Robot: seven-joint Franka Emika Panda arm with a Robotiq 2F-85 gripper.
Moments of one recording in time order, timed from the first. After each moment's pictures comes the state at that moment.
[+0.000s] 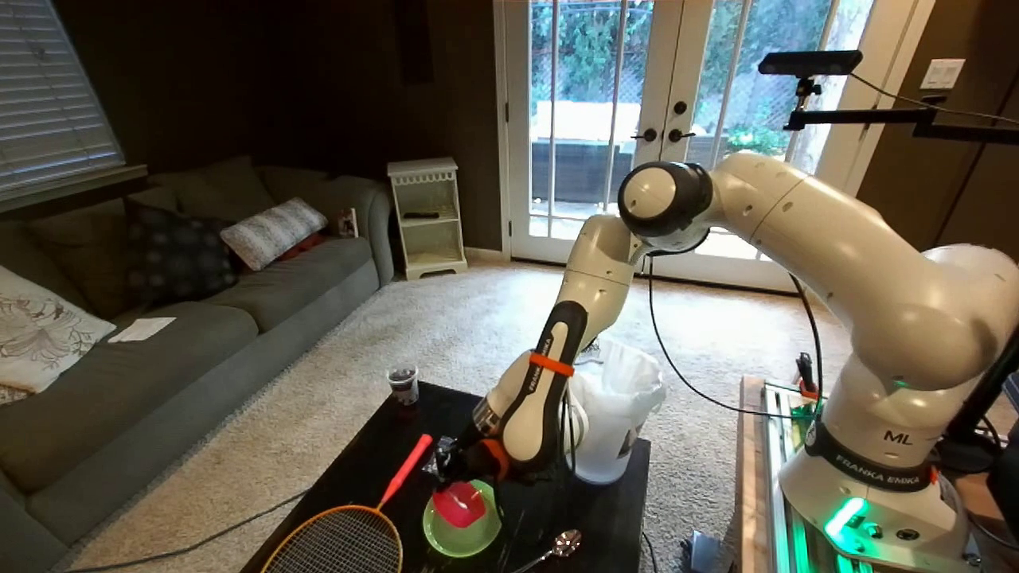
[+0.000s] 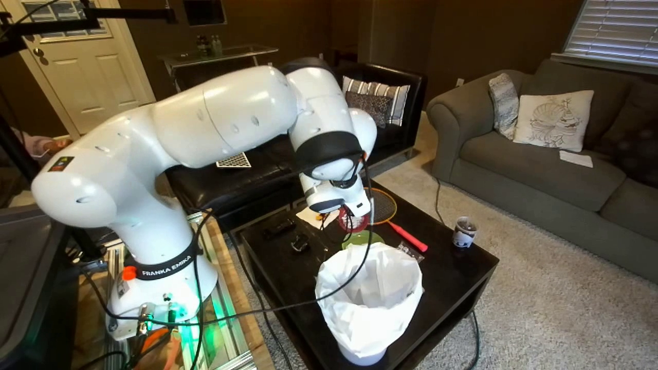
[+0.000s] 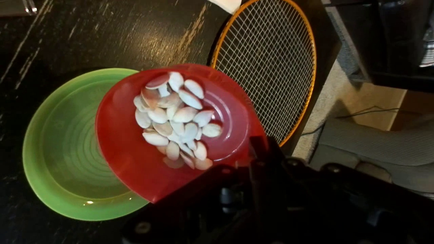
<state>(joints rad) -0.48 1.23 0.59 -2.03 -0.08 3.58 0.57</state>
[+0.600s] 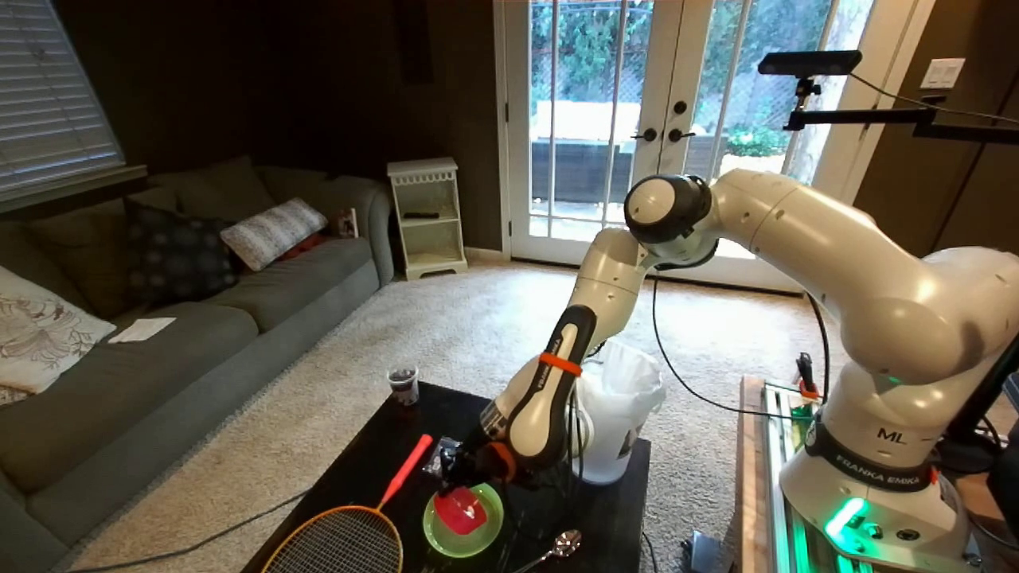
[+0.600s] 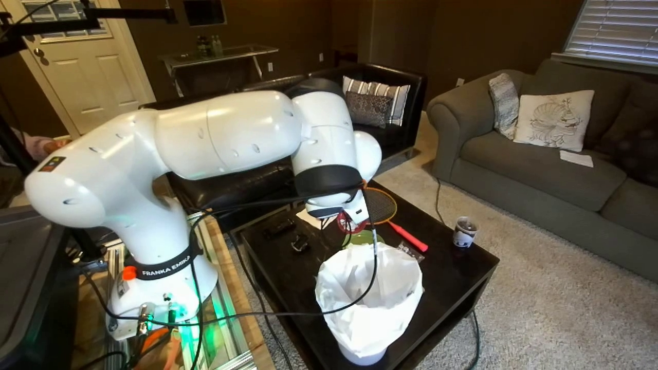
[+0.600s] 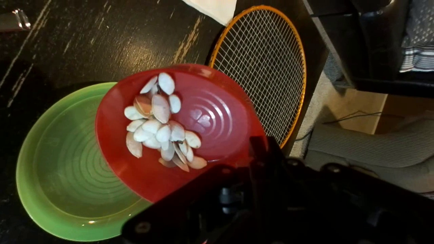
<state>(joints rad) -0.59 1.33 0.66 -2.03 -0.15 3.58 0.51</state>
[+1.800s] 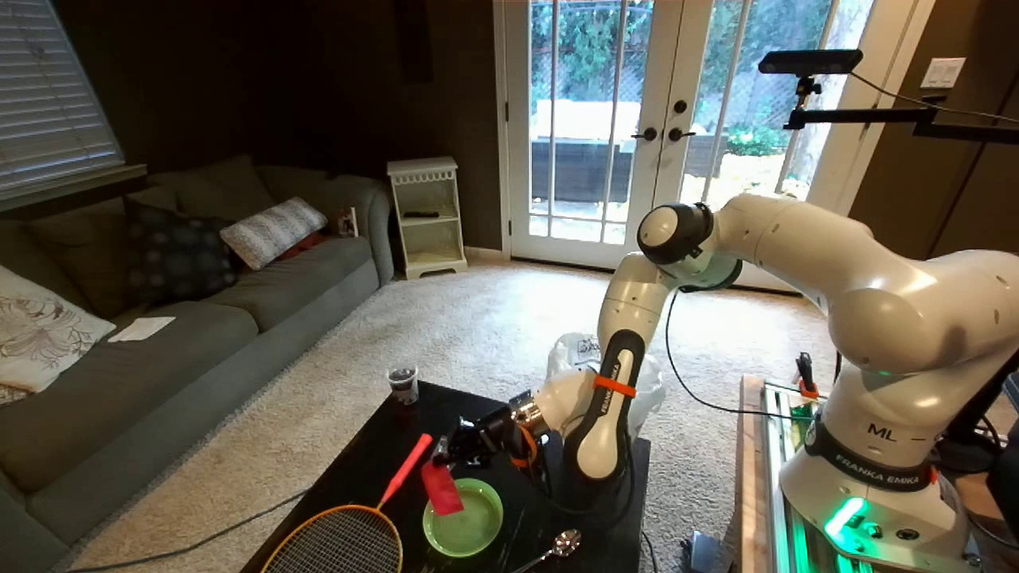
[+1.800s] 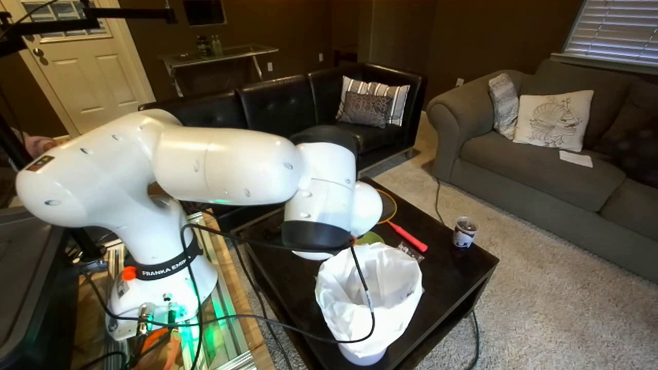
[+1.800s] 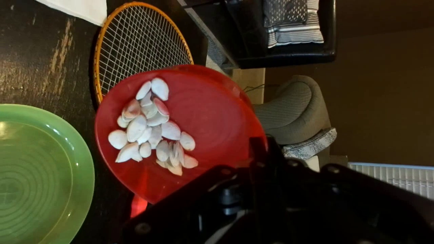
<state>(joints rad) -0.75 1.51 0.61 -1.99 -0.88 3.89 1.02</state>
